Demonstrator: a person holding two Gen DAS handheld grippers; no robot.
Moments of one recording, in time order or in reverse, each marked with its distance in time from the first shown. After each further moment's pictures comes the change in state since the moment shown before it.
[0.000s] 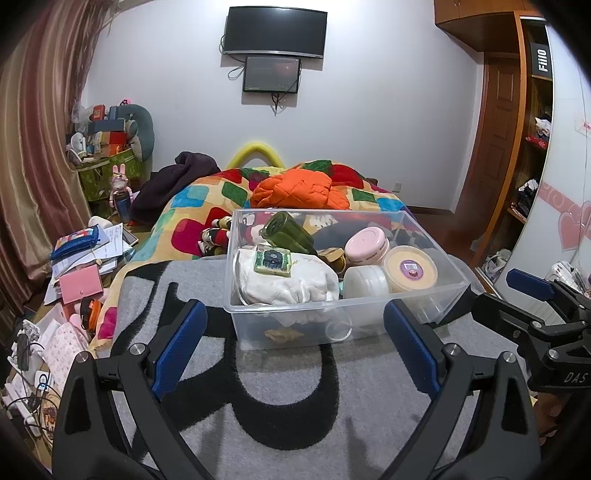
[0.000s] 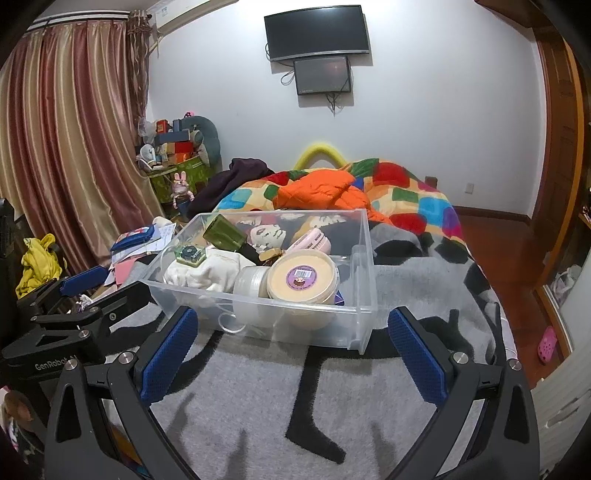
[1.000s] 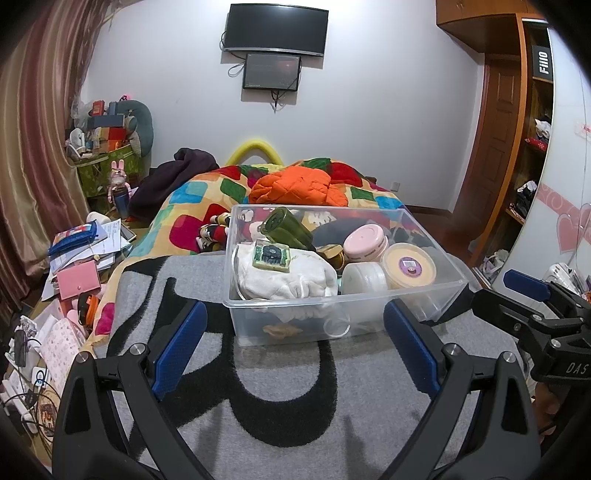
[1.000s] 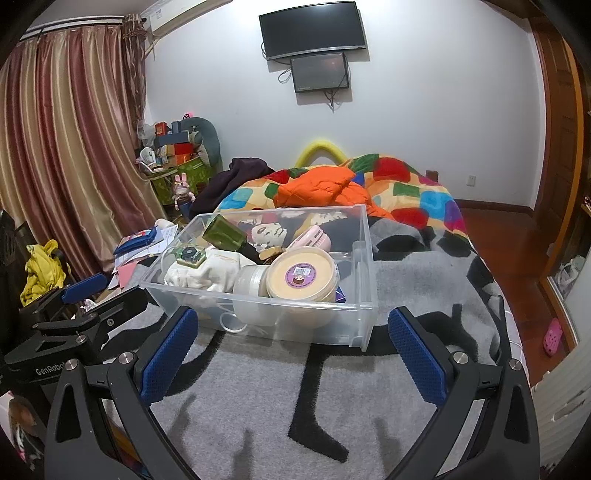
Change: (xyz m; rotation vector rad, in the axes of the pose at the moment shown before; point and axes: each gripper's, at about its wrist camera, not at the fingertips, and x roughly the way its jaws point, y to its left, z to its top) left arm 0.001 0.000 -0.002 -0.010 0.010 -0.009; right arm 0.002 -0.003 0.000 0.031 0.012 0.014
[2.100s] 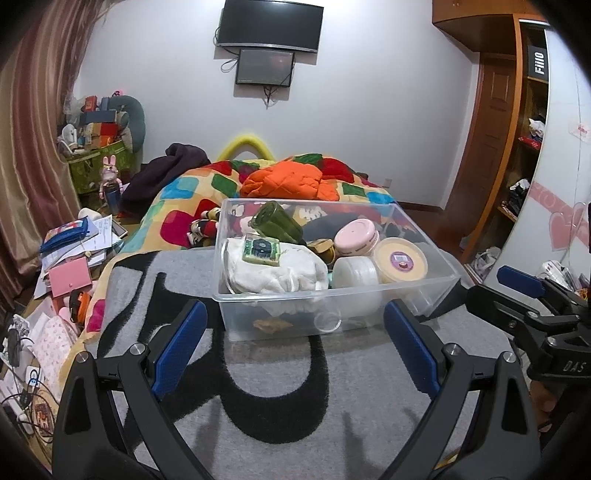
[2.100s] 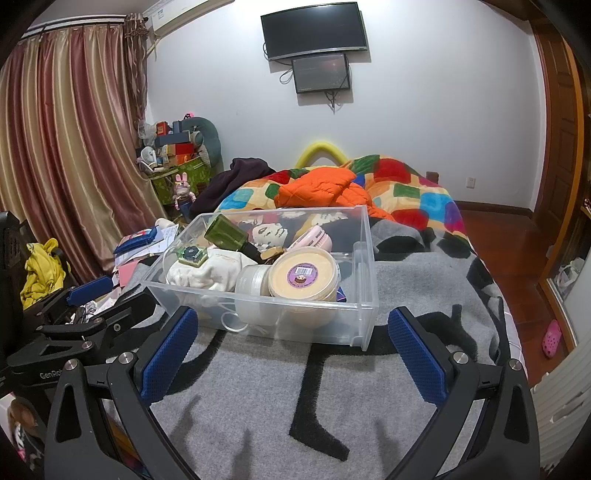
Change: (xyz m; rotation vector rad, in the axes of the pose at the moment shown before) left arm 0.001 0.000 -0.002 -0.002 0.014 -0.037; right arm -0.002 -0.001 0.000 -0.002 -0.001 -0.001
